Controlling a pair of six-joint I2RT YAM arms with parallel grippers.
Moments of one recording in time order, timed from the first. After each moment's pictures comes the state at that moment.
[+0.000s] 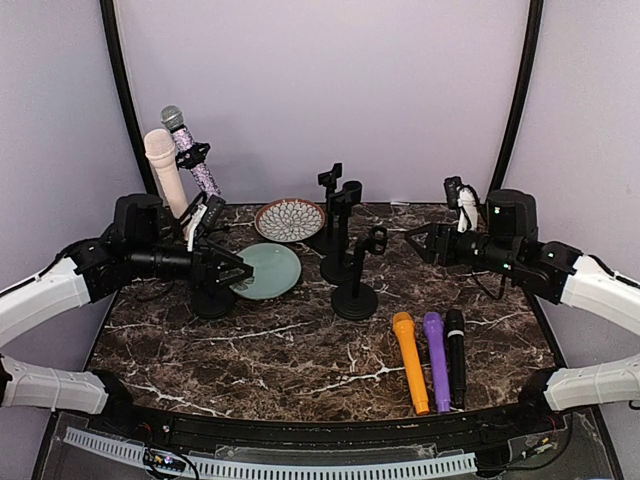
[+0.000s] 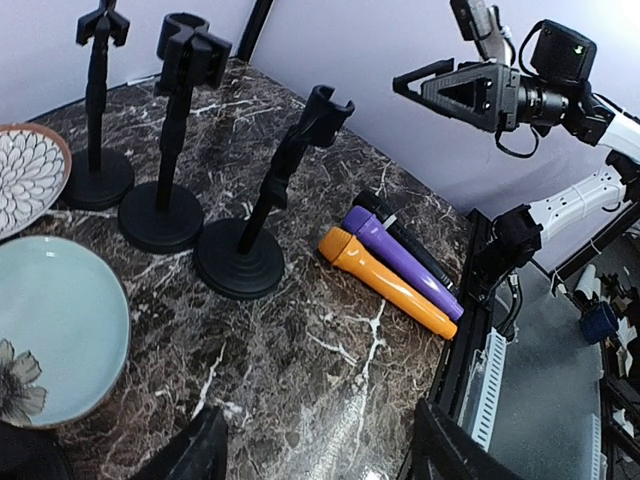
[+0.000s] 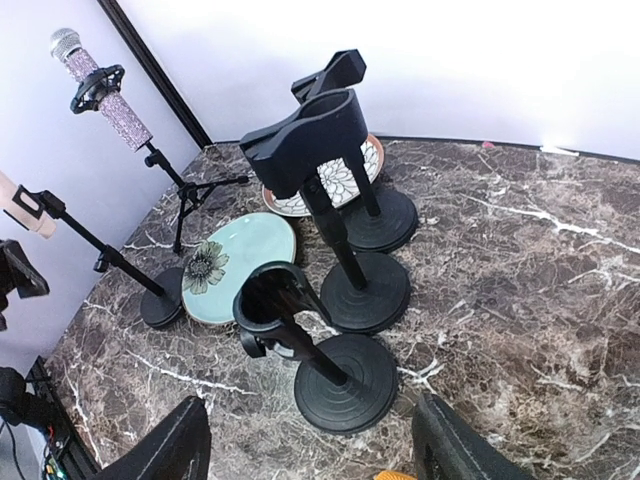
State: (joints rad) left arm -0.56 1.04 0.85 -0.26 0.60 -0.18; right arm 0.65 1.02 0.82 -0.16 -0.05 0.38
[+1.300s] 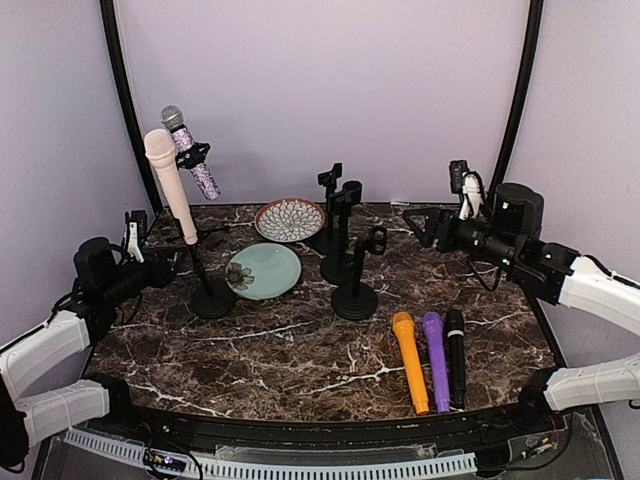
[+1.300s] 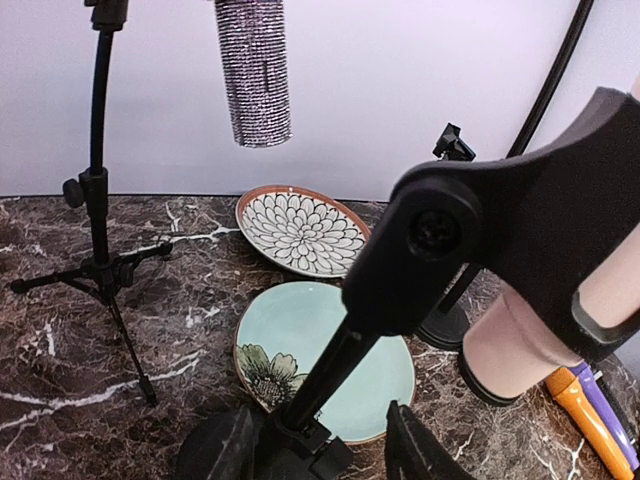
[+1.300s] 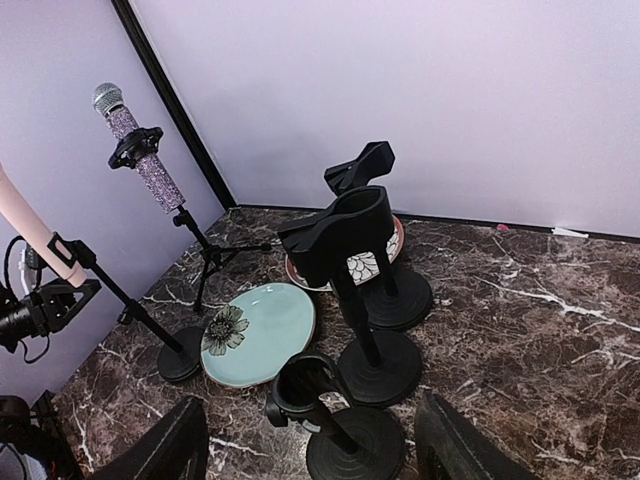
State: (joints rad) left arm -0.09 0.82 0.37 0.25 0.39 -0.28; right arm 0.65 1.03 0.81 0.04 -0.05 0.34
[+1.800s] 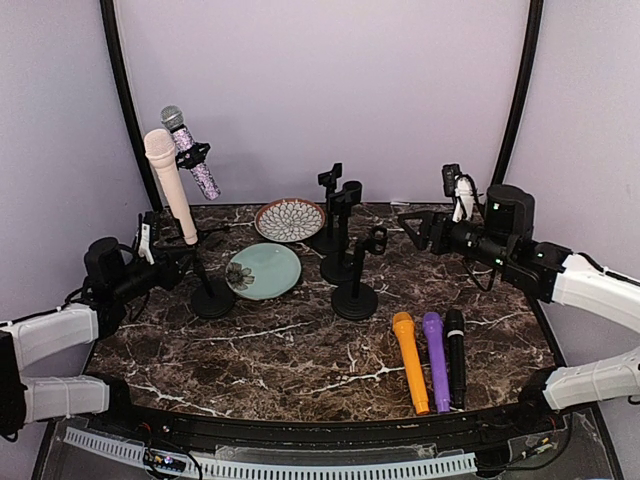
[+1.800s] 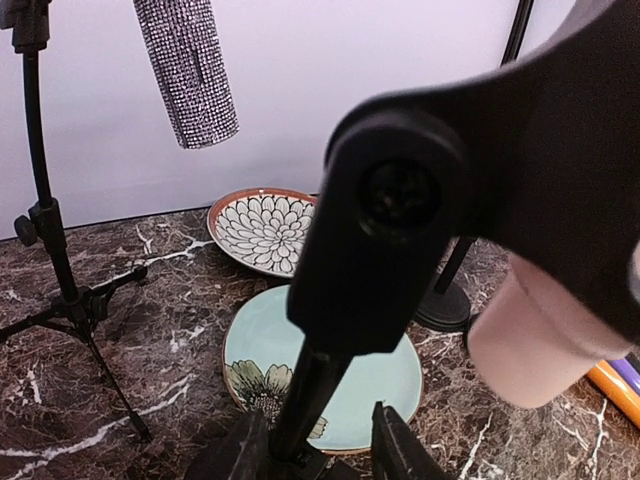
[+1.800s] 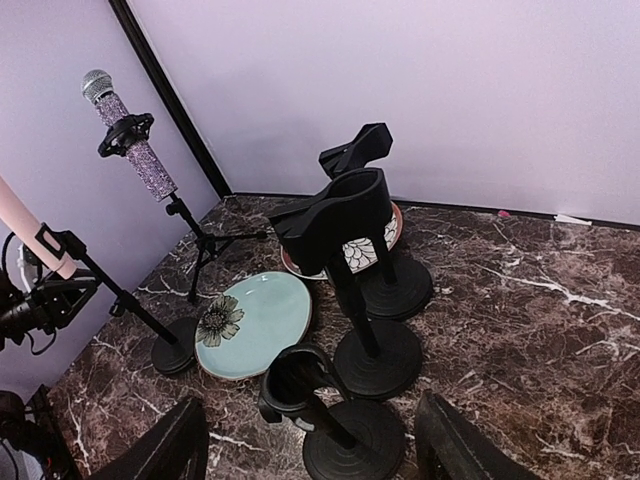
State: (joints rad) left arm -0.09 0.98 0.35 0.46 0.50 -0.14; right arm 0.65 1.07 0.81 0.05 -0.05 0.34
